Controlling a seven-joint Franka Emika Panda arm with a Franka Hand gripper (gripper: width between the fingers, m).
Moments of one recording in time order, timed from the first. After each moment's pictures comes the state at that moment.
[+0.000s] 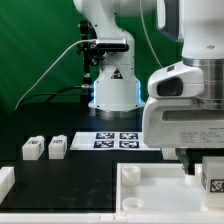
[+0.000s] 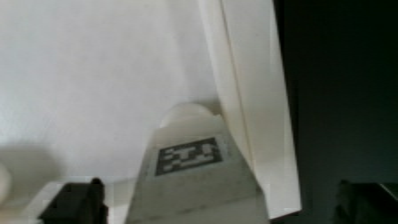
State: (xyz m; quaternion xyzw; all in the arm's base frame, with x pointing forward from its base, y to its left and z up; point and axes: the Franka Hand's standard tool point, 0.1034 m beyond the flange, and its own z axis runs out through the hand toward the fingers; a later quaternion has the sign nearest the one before) arm 0.629 0.123 0.074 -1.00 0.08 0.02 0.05
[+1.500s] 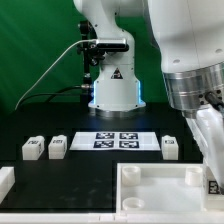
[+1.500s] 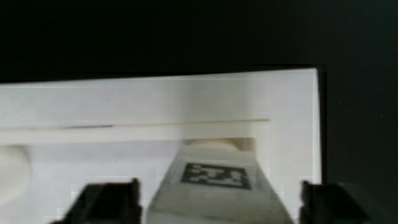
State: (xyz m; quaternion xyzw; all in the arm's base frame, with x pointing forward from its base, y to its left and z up) arm 0.632 0.122 0.067 -0.71 0.69 0.09 0.09
